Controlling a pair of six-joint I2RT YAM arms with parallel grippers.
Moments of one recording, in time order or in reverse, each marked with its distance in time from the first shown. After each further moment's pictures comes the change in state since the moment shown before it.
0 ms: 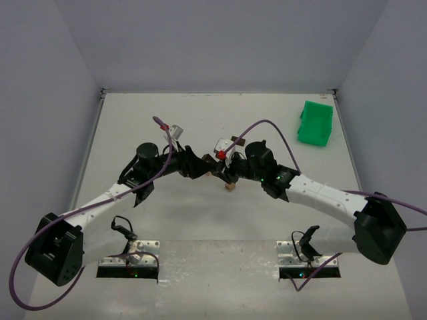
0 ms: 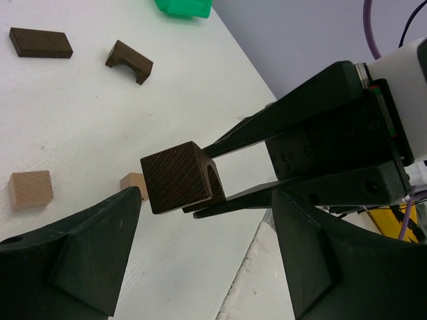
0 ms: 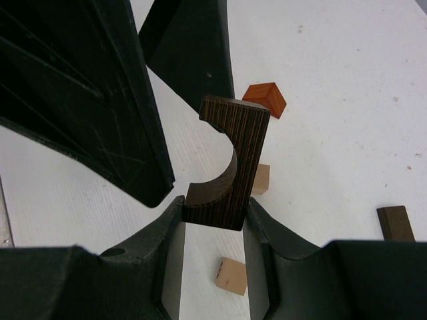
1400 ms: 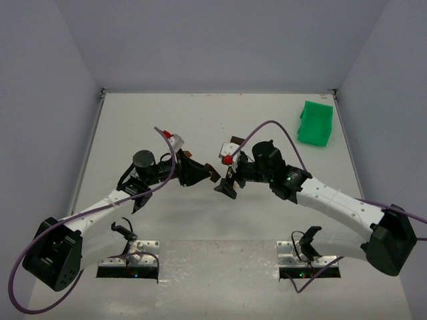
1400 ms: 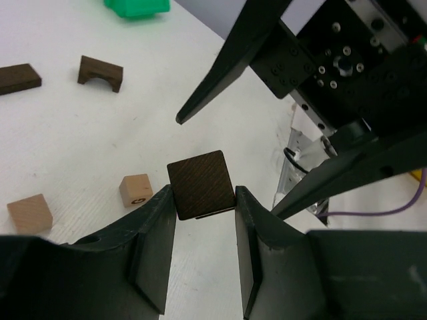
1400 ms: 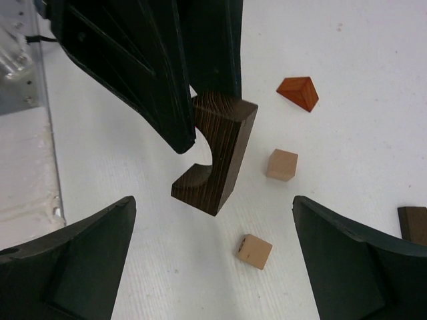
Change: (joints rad) left arm 0.000 -0.046 -0.093 0.127 0.117 0.161; right arm -0.013 -0.104 0.019 -0.187 -0.118 -0.043
